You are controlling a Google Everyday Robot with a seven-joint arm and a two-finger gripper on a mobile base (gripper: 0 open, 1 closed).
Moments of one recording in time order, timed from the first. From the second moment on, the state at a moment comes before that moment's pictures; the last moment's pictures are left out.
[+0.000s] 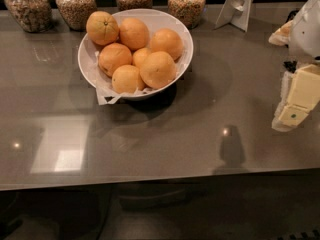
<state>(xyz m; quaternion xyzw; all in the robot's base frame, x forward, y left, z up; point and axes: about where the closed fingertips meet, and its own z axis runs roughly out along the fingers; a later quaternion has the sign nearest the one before) 0.438 -0.217 0.976 -0.60 0.78 -0.03 0.16</state>
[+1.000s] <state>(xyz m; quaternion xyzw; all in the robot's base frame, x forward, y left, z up) 0.472 -0.180 0.999 -0.60 0.76 0.01 0.25</state>
